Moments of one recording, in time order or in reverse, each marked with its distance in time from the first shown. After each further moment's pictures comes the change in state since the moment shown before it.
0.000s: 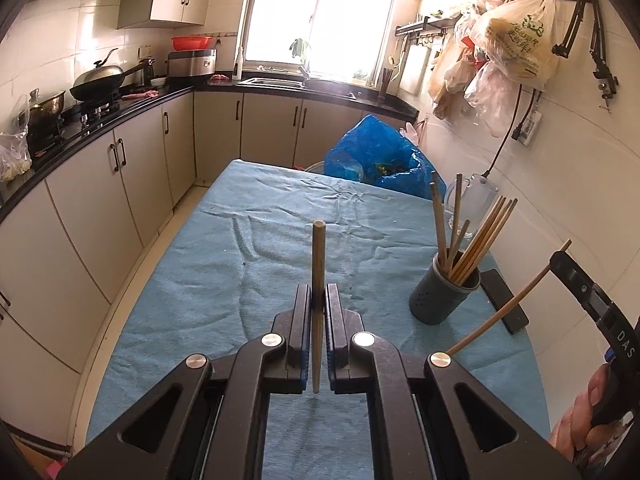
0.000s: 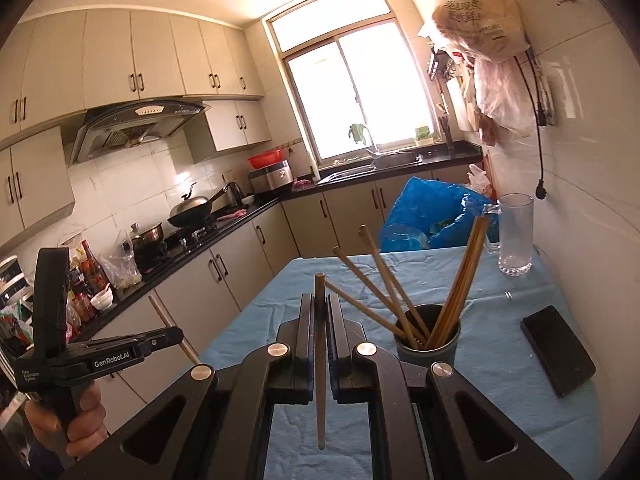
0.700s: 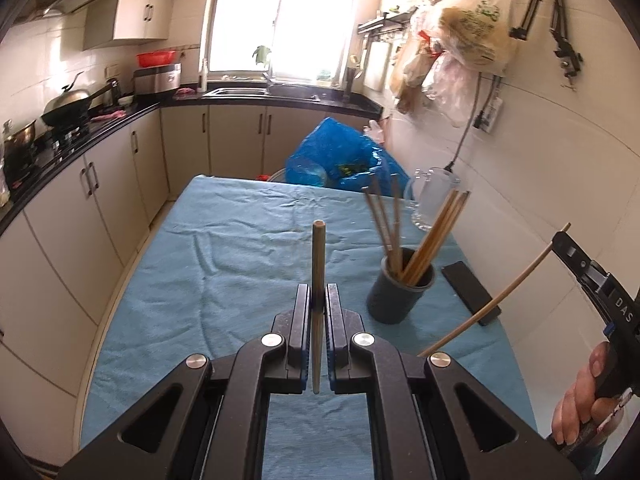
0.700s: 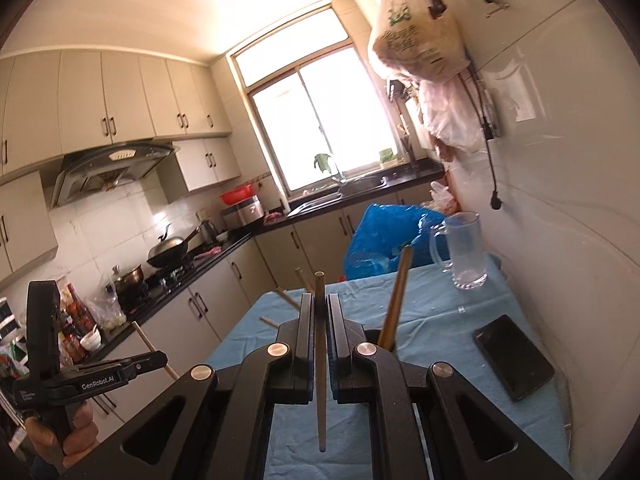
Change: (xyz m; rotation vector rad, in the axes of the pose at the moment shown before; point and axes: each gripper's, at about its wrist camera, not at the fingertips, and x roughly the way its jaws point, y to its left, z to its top) left arm -0.012 -0.055 0.009 0.098 -0.007 -0.082; right arm -0.055 -0.049 0.018 0.094 -0.114 -0.086
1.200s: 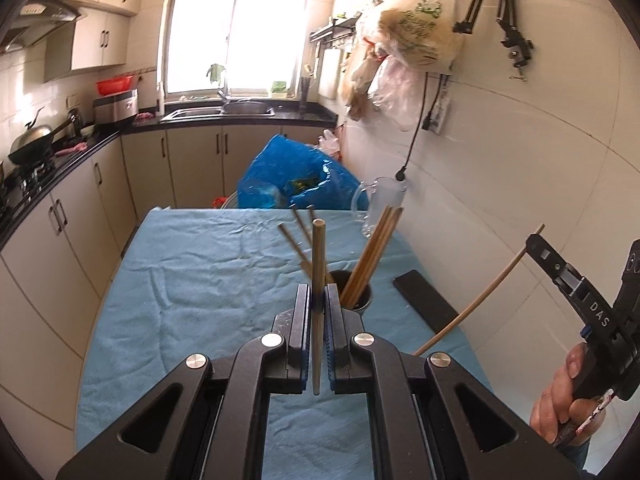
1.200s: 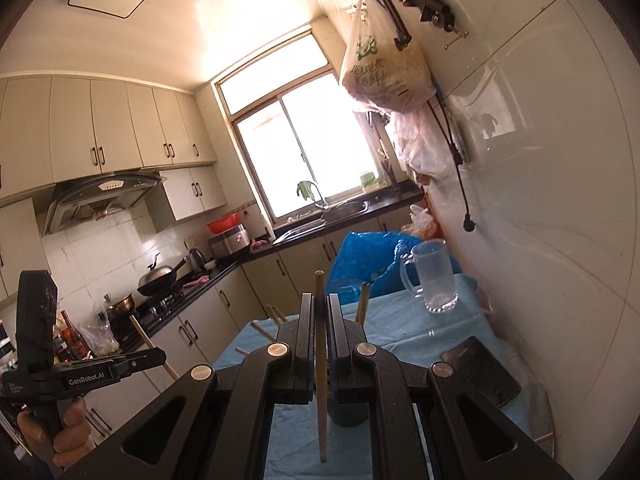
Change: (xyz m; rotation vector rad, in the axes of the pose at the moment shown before) left arm -0.012 -0.064 0.031 0.100 -0.030 -0.099; right arm -0.038 -0.030 0.026 0.032 -0.090 -0.043
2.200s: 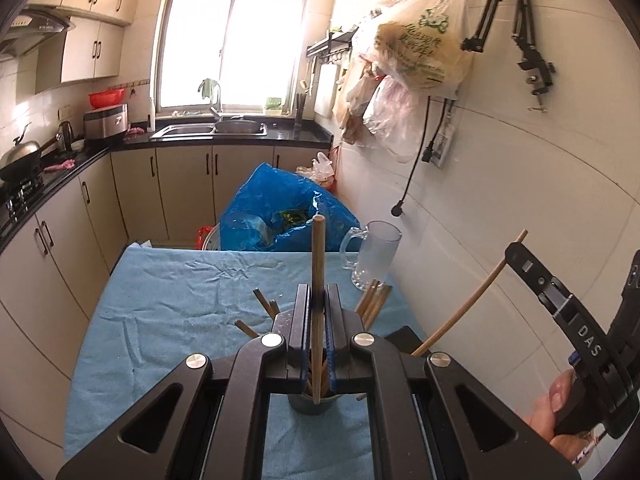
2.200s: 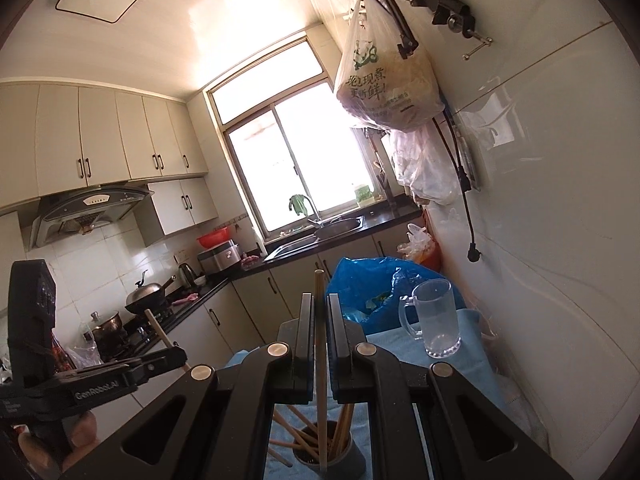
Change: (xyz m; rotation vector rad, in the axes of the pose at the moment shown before) left arm 0.067 -0.024 0.080 -0.029 -0.046 -0.001; right arm 0.072 -0.009 0.058 -0.008 -0.027 -0.021
